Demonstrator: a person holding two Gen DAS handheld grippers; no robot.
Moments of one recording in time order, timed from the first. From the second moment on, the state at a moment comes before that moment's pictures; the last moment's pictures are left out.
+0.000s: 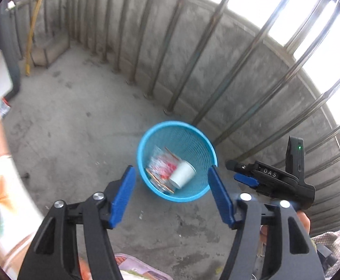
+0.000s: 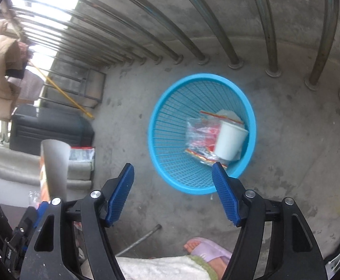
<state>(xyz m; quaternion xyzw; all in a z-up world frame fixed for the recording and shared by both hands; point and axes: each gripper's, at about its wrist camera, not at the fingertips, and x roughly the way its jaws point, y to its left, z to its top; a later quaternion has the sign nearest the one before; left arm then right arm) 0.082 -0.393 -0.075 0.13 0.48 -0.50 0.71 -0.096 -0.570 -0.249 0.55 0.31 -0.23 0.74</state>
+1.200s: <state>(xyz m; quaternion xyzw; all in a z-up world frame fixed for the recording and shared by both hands) 0.263 -0.112 -0.059 0.09 0.39 -0.21 0.89 0.084 -0.357 -0.092 0.36 0.39 0.06 0.84</state>
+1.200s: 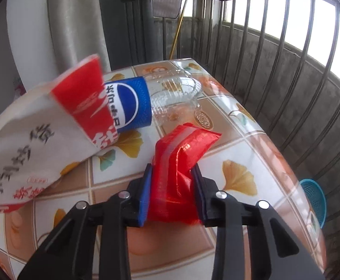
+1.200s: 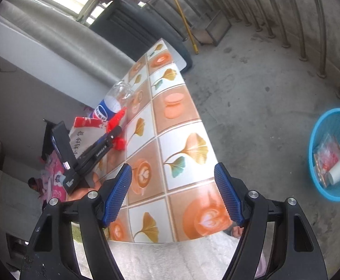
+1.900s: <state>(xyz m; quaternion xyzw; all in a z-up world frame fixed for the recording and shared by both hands) 0.158 0.059 -0.051 -0.06 0.40 -0.14 0.90 0.213 -0.220 -0.028 0.40 0.39 0.23 0.79</state>
